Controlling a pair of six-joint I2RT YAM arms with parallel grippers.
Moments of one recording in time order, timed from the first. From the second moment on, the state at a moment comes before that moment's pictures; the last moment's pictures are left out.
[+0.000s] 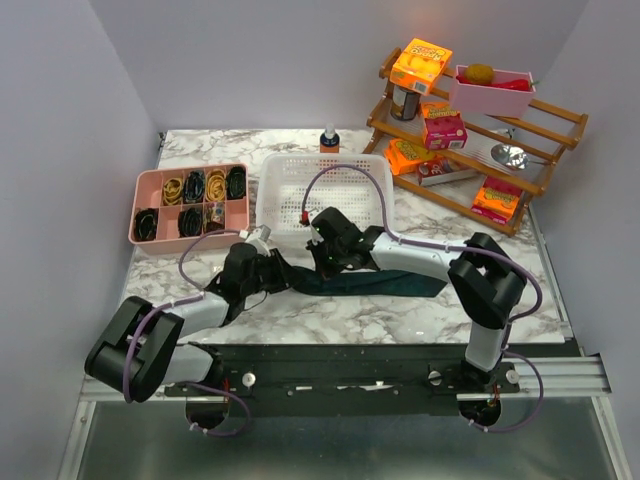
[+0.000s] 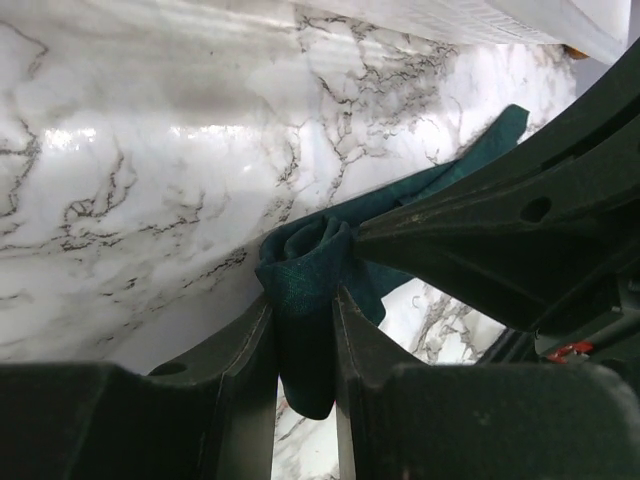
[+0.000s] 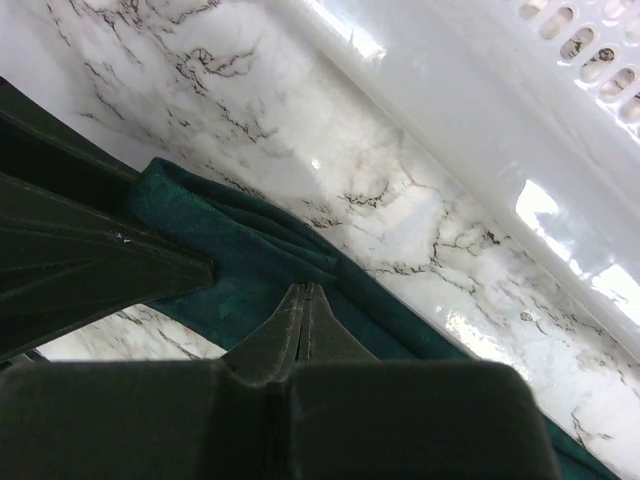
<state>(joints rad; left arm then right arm) -0.43 1.30 0.25 0.55 0.35 -0.80 0.90 1.85 1.21 -0.29 -0.07 0.25</state>
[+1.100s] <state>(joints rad) -0.76 1.29 0.73 -0.29 -0.20 -0.51 0.90 1.87 1.19 -0.26 -0.16 0.29</state>
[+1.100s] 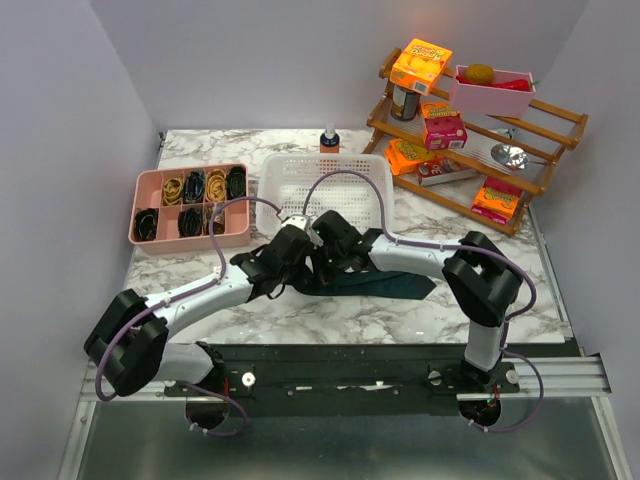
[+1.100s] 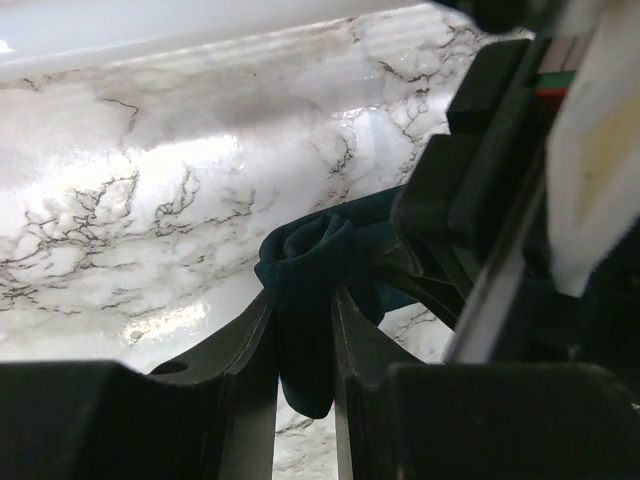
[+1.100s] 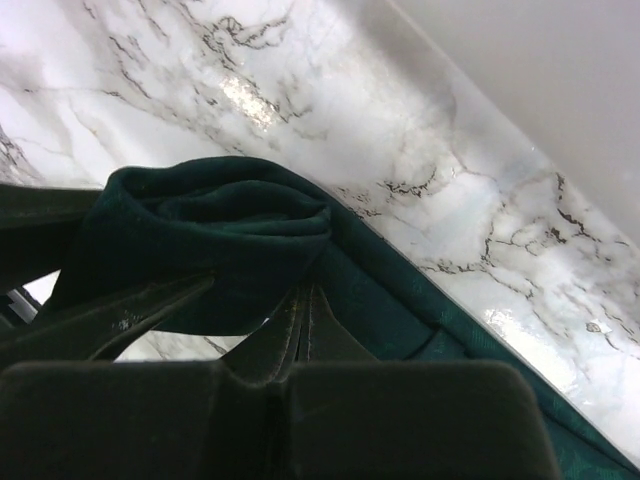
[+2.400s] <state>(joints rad) -0.85 1.37 0.88 -0.64 -0.48 -0.52 0.87 1.71 1.12 -0.26 -0.09 0.31</state>
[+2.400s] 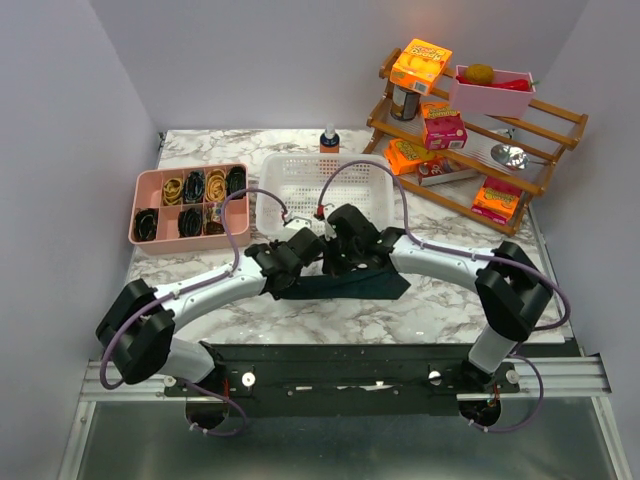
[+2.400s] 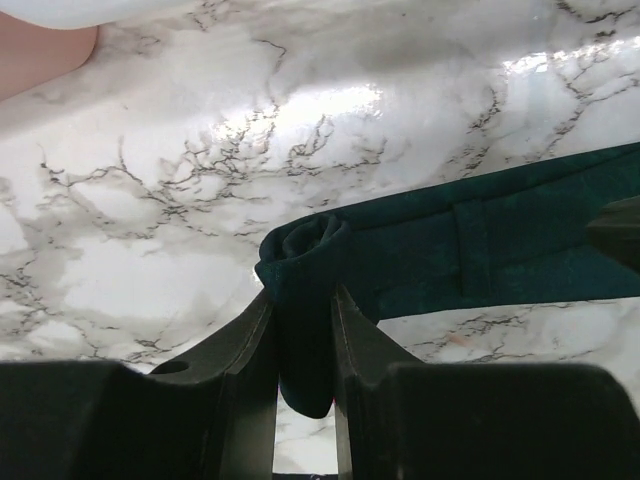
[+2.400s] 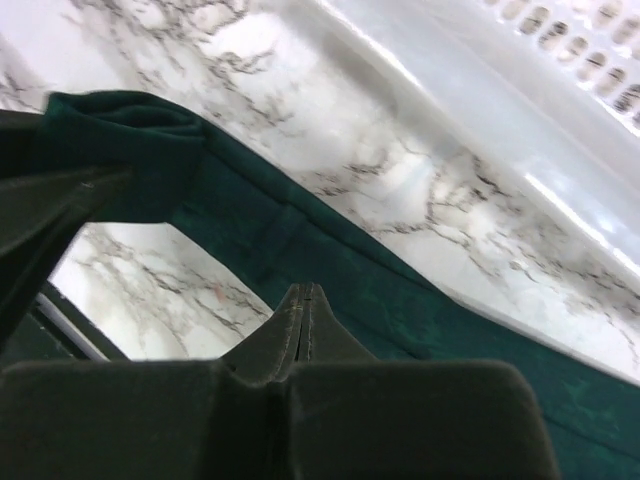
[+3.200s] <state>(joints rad) -1.00 1.69 1.04 -0.73 -0.58 -0.52 0.74 1.68 1.00 -0.27 -0.05 0.30</state>
